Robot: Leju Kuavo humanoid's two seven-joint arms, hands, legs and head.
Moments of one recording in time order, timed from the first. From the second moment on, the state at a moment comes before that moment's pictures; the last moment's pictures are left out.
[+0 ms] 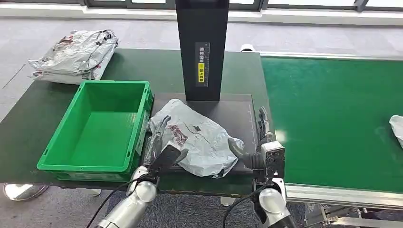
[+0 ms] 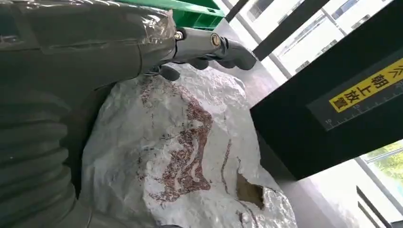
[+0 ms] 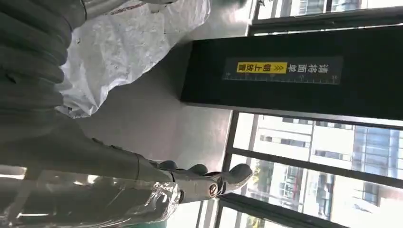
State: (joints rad) left arm -0.32 -0.14 -0.38 -0.89 -0.36 0.34 -0.33; right arm -0.16 0.08 0.39 -1.30 0.00 -0.36 -0.56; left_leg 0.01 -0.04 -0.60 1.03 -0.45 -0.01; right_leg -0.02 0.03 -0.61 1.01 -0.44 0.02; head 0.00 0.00
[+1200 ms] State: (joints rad) left arm -0.40 -0.11 -0.48 -0.92 -0.30 0.26 -0.38; right arm -0.09 0.08 0.32 -1.31 -0.12 -0.35 -0.53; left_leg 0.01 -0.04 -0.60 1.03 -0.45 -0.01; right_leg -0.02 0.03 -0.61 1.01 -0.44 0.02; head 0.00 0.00
